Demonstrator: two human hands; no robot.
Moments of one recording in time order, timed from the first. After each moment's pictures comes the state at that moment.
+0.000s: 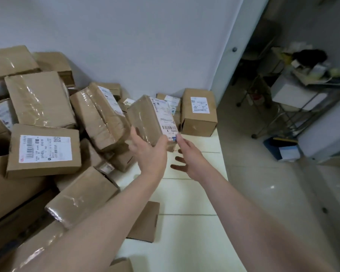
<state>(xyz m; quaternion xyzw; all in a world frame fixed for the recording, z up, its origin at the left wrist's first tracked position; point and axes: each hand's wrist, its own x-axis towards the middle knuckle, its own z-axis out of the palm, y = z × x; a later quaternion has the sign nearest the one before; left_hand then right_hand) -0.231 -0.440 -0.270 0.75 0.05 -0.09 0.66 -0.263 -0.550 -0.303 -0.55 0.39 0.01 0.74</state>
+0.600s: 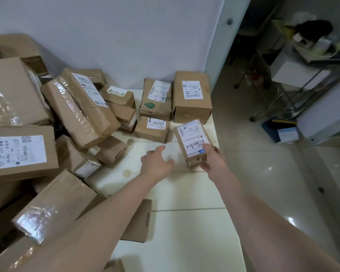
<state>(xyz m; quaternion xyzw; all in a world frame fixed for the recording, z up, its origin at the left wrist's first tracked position) -0.222 -0.471 -0.351 0.89 -0.13 -0.33 0.30 -0.304 -0.635 -0.380 -0.41 0.57 -0.12 0.70</state>
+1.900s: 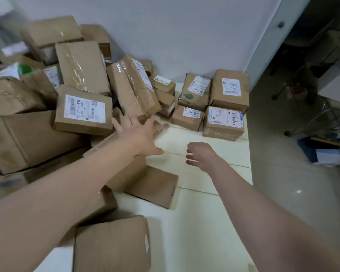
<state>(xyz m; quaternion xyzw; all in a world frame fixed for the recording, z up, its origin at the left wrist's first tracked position) -0.212 -0.341 -0.255 0.96 -0.17 -0.21 -0.05 -0.278 -0.511 -0.343 -0.58 0.45 0.11 0.66</state>
